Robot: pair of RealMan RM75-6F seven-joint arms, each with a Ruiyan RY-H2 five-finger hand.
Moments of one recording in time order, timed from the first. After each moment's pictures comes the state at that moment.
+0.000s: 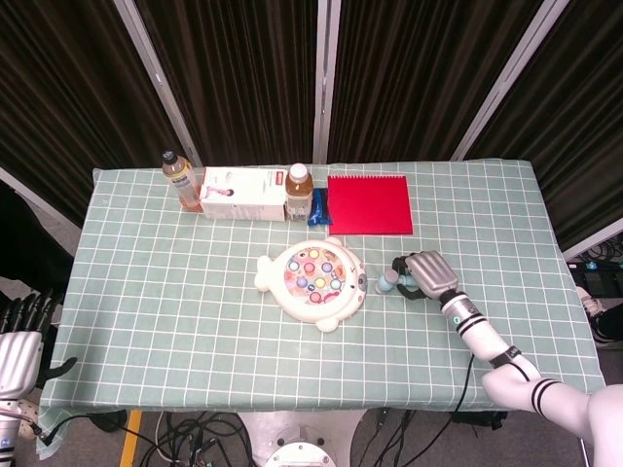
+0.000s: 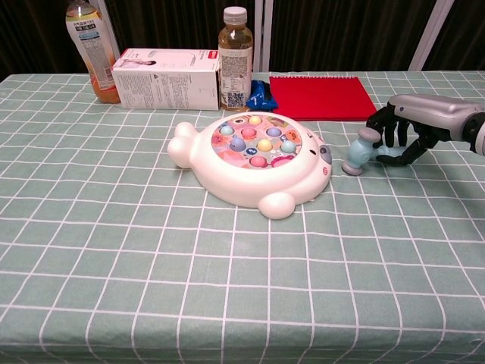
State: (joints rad) left arm -0.02 -1.20 -0.02 -1.51 1.48 1.51 0.07; right arm 0.70 -1.55 0.08 -1.06 -1.42 0.84 0.23
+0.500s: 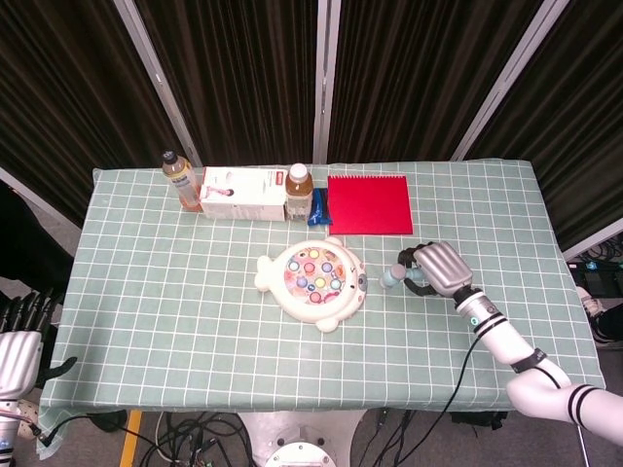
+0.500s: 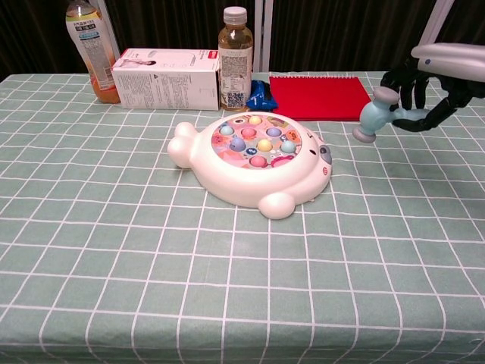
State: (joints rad) left arm -0.02 -1.18 -0.02 -1.53 1.50 1.52 0.08; right arm 0.70 -1.30 0.12 -1.39 -1.43 0.91 0.11
